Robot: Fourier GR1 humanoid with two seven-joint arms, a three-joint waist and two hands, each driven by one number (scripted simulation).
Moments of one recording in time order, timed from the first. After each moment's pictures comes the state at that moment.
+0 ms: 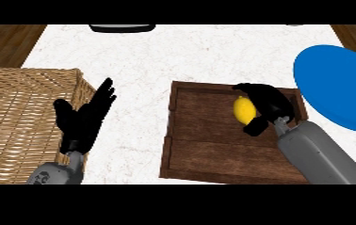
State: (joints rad) left arm -0.12 0.29 -0.27 -1.55 0.27 0.24 0.26; right arm -0.47 -0.46 0.51 -1.31 0.51 0.20 0.45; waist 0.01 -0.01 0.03
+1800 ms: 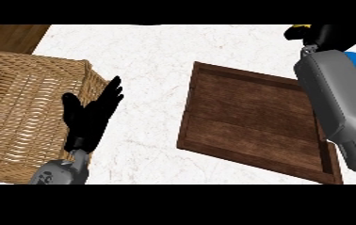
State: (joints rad) left arm -0.15 0.27 -0.29 -1.61 0.24 0.23 0.38; right arm -0.91 -0.39 0.05 -0.79 1.26 -0.58 1.13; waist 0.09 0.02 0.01
